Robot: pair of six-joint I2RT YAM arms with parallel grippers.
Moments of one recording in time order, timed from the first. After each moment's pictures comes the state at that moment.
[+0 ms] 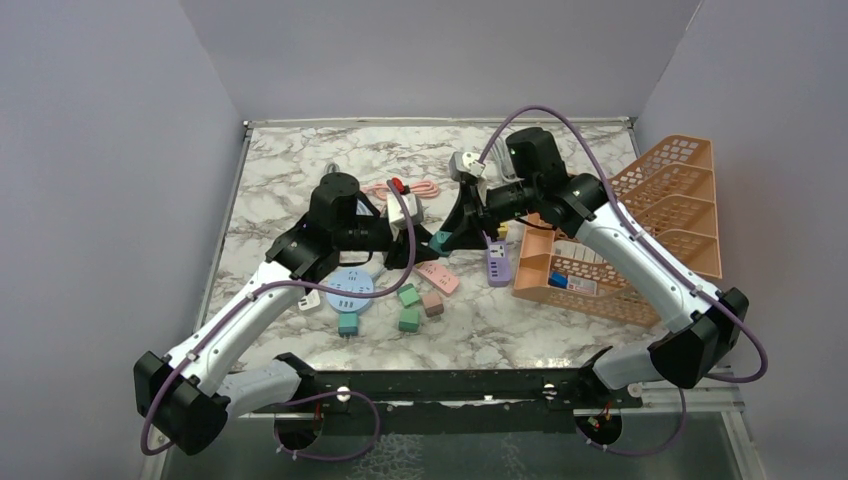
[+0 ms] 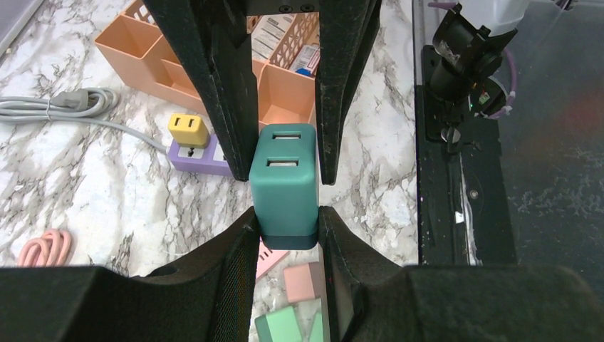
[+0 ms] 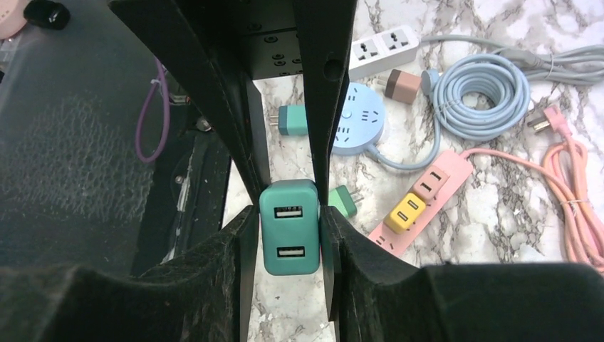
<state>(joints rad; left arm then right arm) -0.59 1.09 1.00 -0.26 0.84 0.24 0.63 1.42 1.44 -0.66 -0.97 -0.44</state>
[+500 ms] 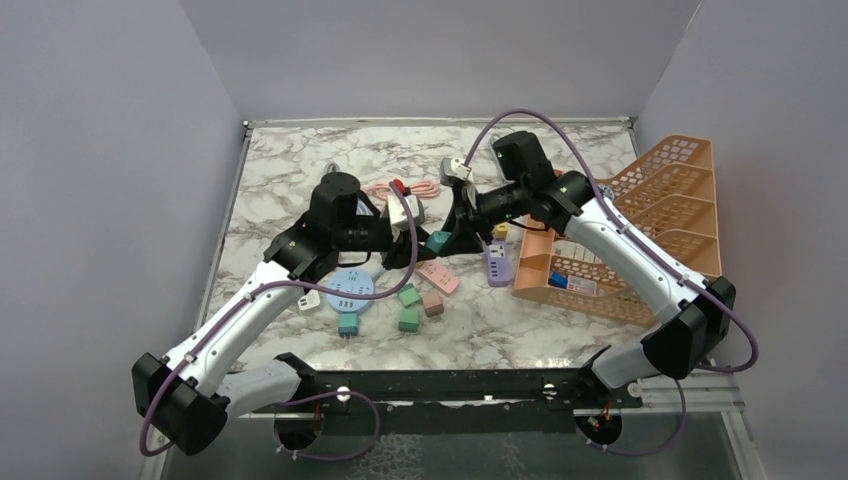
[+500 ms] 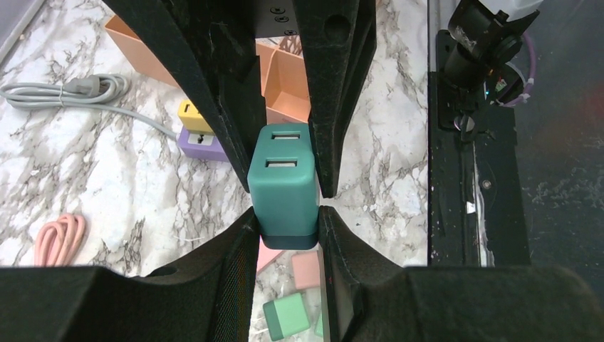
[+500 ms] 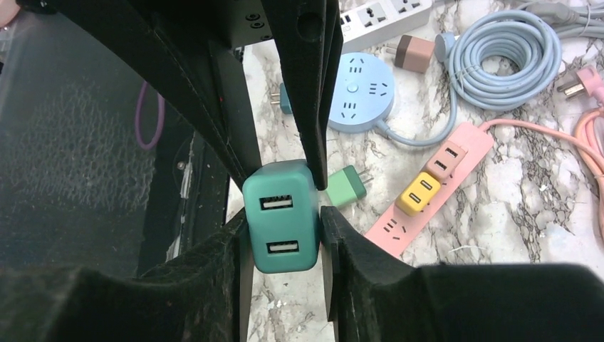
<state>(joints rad) -0.59 1.09 1.02 -0.32 0.80 0.30 0.64 1.47 1.46 -0.72 -0.92 -0.44</state>
